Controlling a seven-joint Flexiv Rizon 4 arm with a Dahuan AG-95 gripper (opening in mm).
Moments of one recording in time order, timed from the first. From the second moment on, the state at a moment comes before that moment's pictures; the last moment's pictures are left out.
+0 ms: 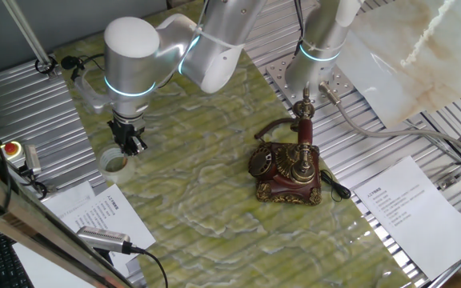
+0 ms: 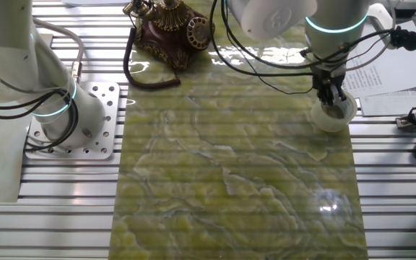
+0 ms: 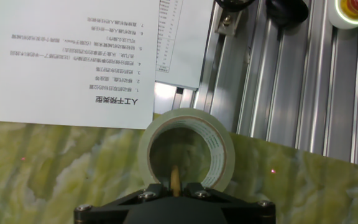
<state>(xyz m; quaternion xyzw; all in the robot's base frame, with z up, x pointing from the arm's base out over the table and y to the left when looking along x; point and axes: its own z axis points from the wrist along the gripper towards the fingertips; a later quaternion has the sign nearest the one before) 0.646 0.021 0.076 -0.12 0.98 -0.04 0.13</state>
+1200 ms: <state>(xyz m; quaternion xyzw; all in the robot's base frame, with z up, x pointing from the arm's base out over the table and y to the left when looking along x) 0.642 0.019 0.071 -0.13 0.98 -0.04 0.14</state>
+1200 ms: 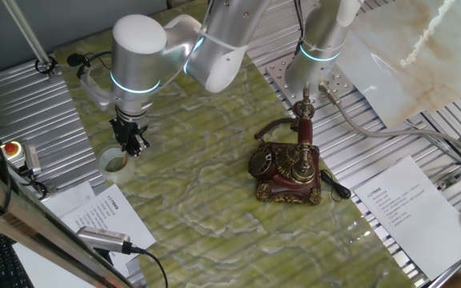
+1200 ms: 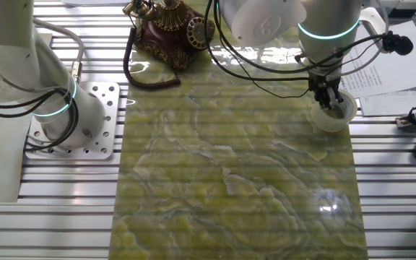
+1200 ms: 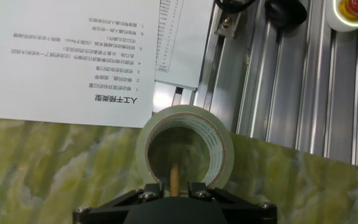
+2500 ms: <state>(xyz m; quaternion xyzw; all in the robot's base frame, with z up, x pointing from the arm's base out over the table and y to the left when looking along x) 0.651 0.015 0.096 -0.16 0.98 -0.02 0.10</state>
